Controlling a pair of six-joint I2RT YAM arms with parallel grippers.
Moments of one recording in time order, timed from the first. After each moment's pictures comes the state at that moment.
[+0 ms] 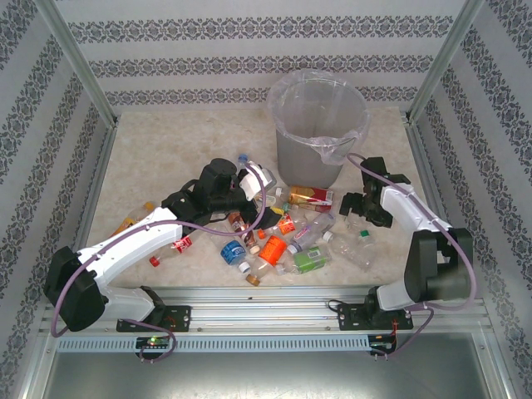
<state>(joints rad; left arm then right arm) -0.71 1.31 1.04 -0.24 0.35 0.15 0.04 1.47 0.95 -0.85 0.06 0.39</state>
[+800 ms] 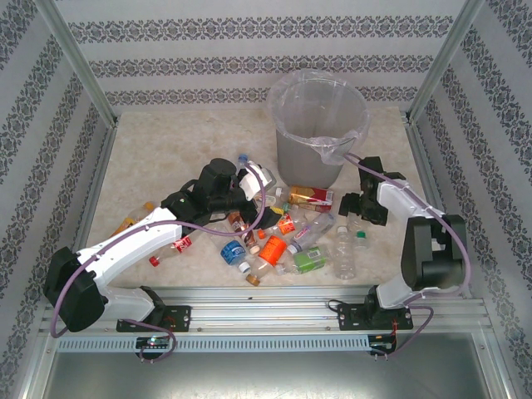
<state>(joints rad) -0.71 1.31 1.04 -0.24 0.34 0.15 0.04 1.56 0.96 -0.80 0.03 0.36</state>
